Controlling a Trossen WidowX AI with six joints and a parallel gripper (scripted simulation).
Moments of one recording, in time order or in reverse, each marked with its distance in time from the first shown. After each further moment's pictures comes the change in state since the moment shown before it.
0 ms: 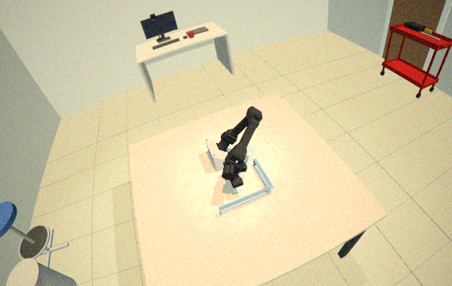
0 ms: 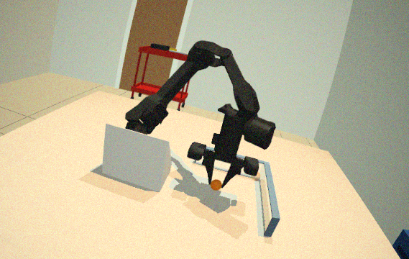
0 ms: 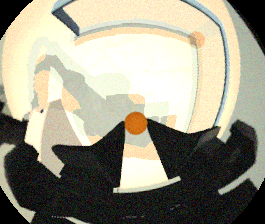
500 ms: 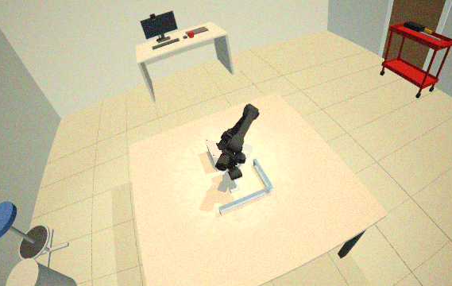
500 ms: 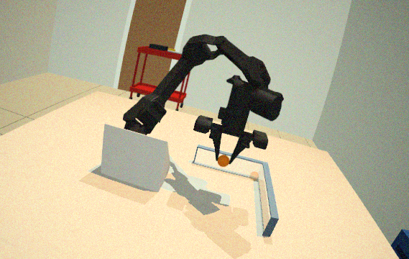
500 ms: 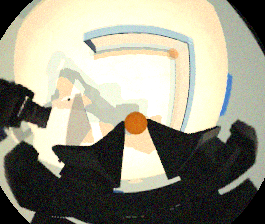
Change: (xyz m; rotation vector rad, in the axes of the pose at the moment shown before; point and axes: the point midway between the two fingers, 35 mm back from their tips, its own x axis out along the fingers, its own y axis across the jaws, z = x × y) arm -0.077 -0.004 -0.001 -0.019 -0.006 0.003
